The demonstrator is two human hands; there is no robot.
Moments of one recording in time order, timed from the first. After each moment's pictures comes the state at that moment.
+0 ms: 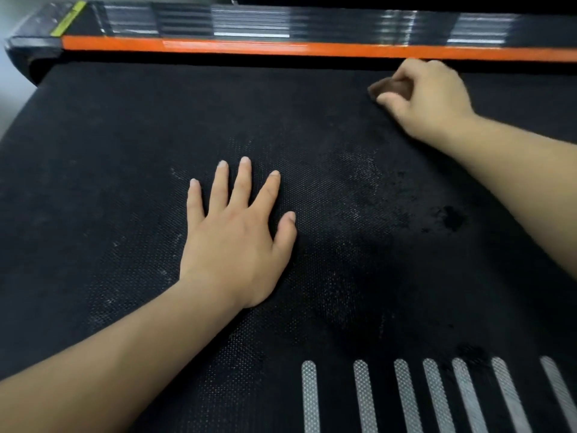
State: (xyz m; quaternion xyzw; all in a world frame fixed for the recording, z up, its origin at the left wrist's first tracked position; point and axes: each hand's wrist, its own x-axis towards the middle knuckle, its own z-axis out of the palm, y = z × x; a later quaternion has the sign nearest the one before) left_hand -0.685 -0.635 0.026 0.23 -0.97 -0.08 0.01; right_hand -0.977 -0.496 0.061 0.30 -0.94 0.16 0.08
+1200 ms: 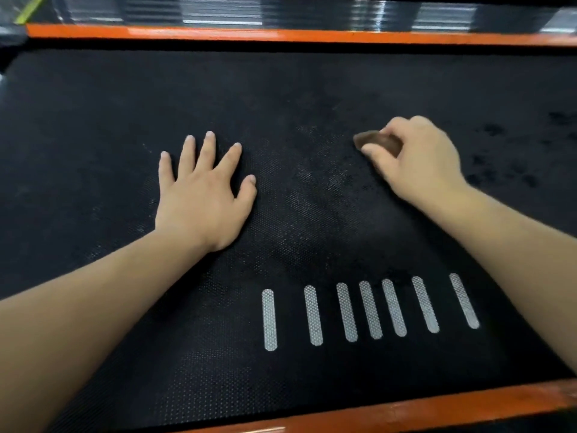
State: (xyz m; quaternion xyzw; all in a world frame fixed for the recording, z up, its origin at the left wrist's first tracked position) left_hand -0.686 -0.634 0.027 0.23 -0.97 -0.08 0.01; right_hand -0.859 -0.396 0.061 0.29 -0.94 0.15 0.10
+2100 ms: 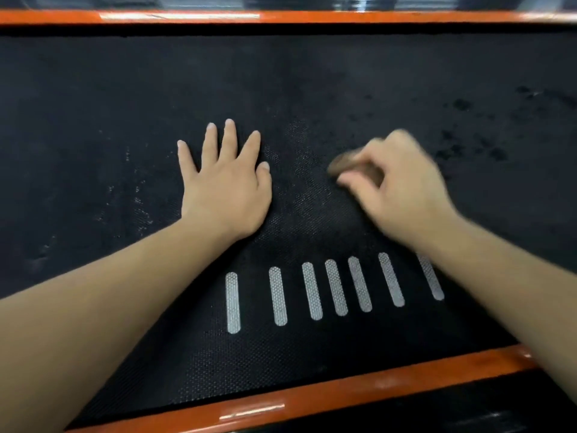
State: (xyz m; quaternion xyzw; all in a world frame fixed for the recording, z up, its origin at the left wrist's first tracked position) left_hand -0.715 -0.569 0.026 0.21 -0.97 -0.11 0.02; right_hand -0.807 -0.348 0.048 0.33 -0.91 0.22 0.08
